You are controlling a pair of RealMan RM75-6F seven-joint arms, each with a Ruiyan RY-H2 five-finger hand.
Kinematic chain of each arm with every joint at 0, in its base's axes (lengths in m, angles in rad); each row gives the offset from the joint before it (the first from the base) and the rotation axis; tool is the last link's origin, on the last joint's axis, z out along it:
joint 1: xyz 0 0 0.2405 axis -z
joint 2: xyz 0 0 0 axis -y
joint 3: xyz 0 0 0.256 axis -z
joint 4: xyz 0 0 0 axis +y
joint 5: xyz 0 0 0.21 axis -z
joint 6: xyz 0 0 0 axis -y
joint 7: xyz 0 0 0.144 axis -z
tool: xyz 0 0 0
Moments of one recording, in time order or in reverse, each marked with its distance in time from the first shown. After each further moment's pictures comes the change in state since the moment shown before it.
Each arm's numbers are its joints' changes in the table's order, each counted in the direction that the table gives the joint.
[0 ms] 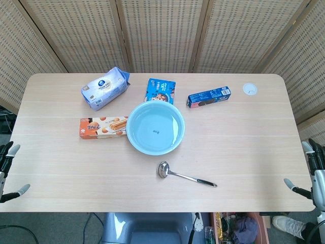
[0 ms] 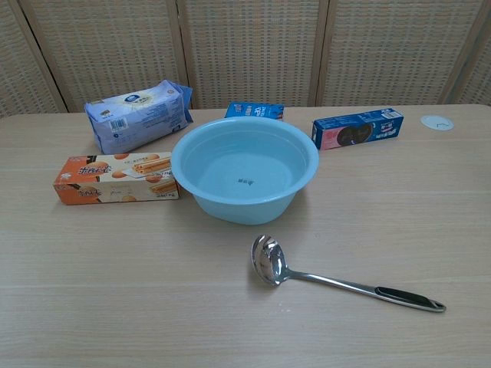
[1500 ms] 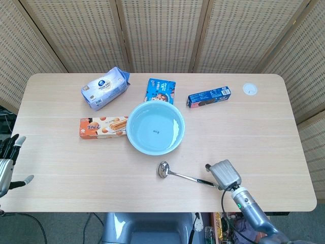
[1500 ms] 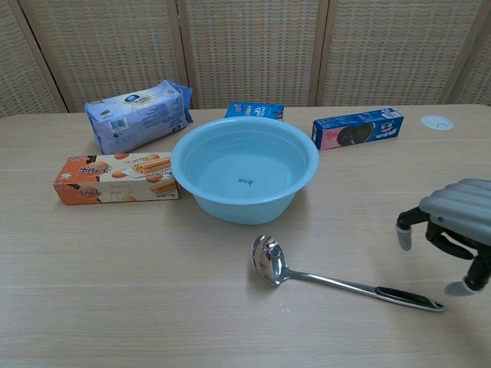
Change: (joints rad) left arm 0.087 0.041 0.065 0.001 0.187 0.156 -0.103; right arm -0.413 0.364 0.019 -0.004 -0.228 0.679 0.756
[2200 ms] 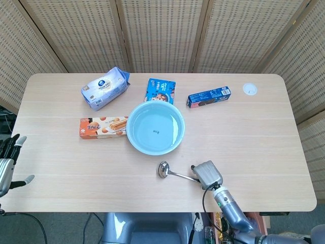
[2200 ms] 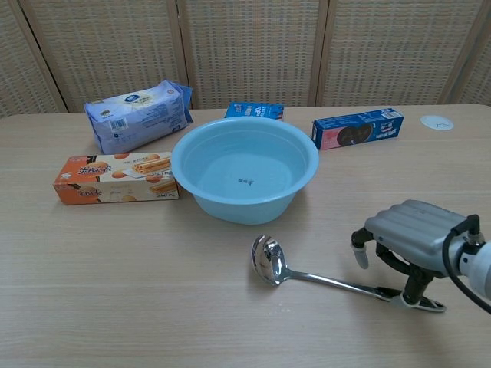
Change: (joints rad) left arm 0.006 0.002 -0.004 0.002 0.006 0.004 0.004; right arm -0.056 0.214 0.009 0.117 -0.114 -0.046 0.108
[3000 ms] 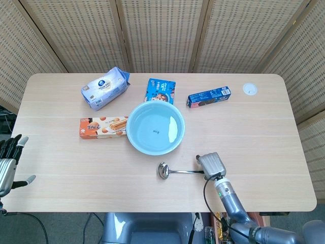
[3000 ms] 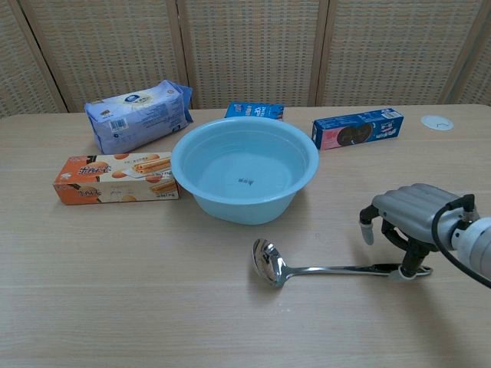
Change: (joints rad) left arm 0.008 0.010 -0.005 0.000 0.009 0.007 -0.021; right arm -0.038 0.042 -0.048 0.094 -0.093 -0.018 -0.060
